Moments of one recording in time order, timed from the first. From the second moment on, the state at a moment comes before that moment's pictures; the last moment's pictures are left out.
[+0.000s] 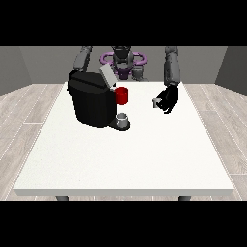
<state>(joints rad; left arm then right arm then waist) -0.63 0.41 0.00 -0.65 -0.65 -0.01 -0.31 -0.22 -0.04 -0.07 -1.31 -0.03 -0.06 -0.21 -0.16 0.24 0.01</state>
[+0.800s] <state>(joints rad) -0.72 0.32 0.02 -0.68 -0.62 -0.14 -0.25 -0.21 -0.07 -0.11 -1.14 -0.06 -0.02 -0.27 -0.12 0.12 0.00</state>
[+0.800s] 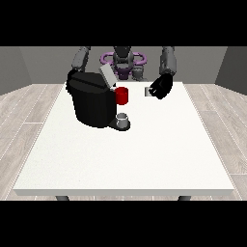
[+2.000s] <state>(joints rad) -0.92 0.23 0.10 -0.83 -0.54 -0.26 0.01 -0.23 -0.11 -0.14 -1.10 -0.08 0.03 -0.30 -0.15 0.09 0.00</state>
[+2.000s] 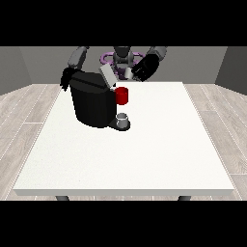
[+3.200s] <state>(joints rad) -1.14 0.39 0.22 -0.72 -0.49 -0.23 0.02 -0.37 -0.15 -0.11 -1.07 -0.09 0.14 -0.38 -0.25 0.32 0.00</state>
